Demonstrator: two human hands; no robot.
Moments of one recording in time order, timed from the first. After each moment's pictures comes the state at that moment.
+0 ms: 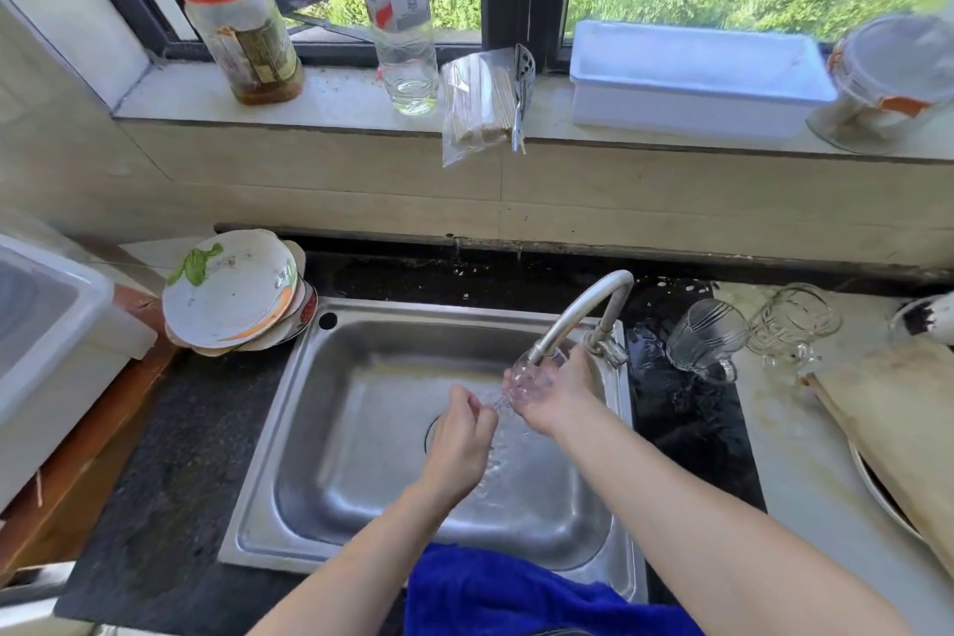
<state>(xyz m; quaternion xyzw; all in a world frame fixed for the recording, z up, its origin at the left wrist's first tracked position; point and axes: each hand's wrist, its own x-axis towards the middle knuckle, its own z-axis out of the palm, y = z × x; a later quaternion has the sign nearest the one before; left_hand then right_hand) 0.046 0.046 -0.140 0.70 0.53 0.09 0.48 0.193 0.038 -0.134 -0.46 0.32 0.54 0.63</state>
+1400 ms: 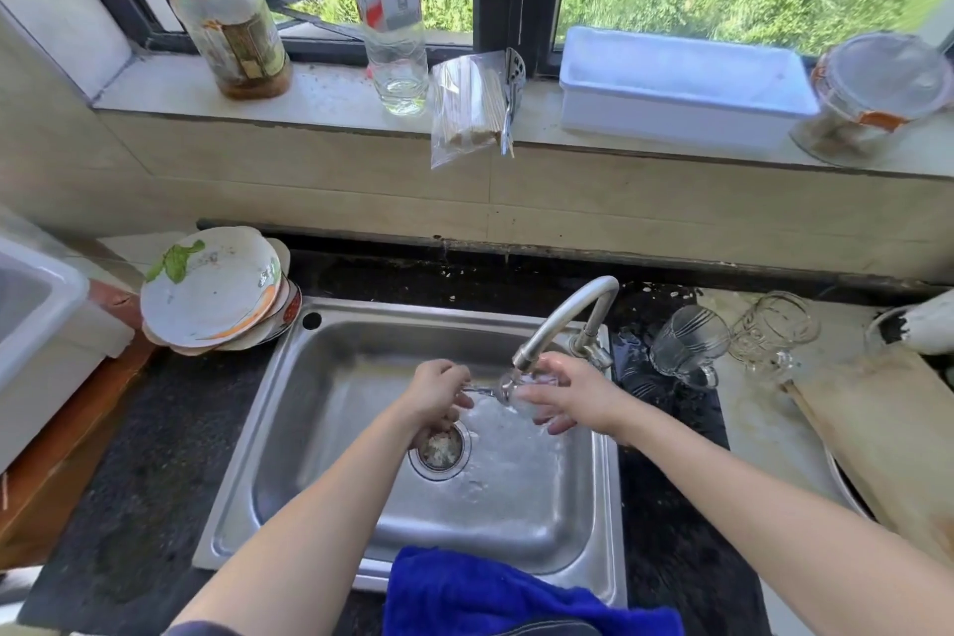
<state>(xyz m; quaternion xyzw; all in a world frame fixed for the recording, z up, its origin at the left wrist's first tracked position) 0.070 0.106 -0.133 0.51 0.57 0.02 0.65 0.243 -0.012 -0.116 -0.67 -0.31 0.58 0.34</state>
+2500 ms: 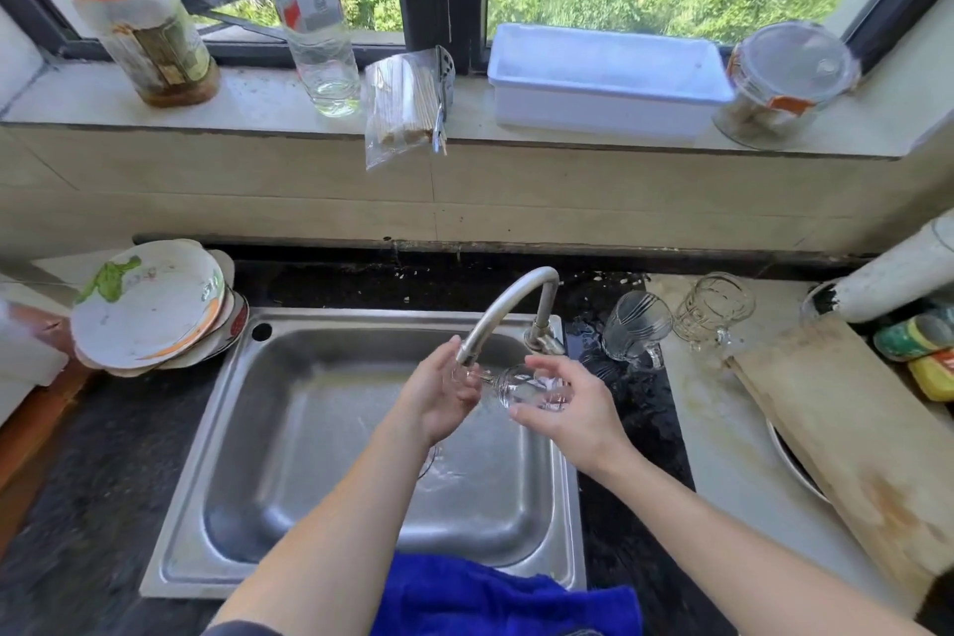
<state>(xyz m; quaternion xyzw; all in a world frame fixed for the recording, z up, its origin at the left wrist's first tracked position) 0.124 0.074 -0.141 0.12 0.43 0.13 0.89 0.238 -0.075 -0.107 -0.76 -0.31 0.35 0.45</state>
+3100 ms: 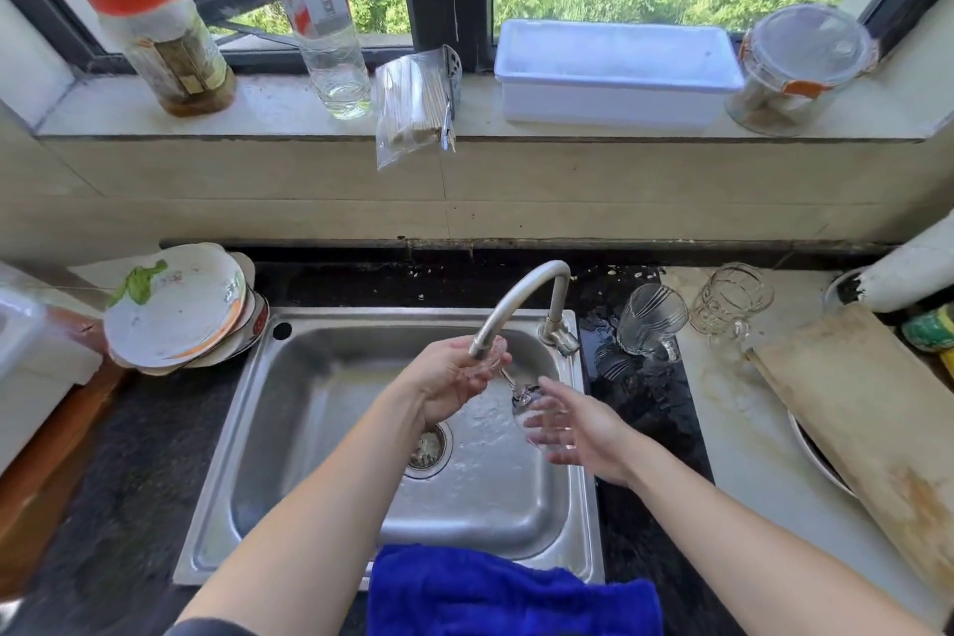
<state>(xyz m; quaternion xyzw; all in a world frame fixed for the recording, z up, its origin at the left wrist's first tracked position) 0.115 0.088 -0.109 0.34 0.38 0.06 0.86 0.248 -0.073 -0.149 -0.64 -0.04 0.64 0.42</state>
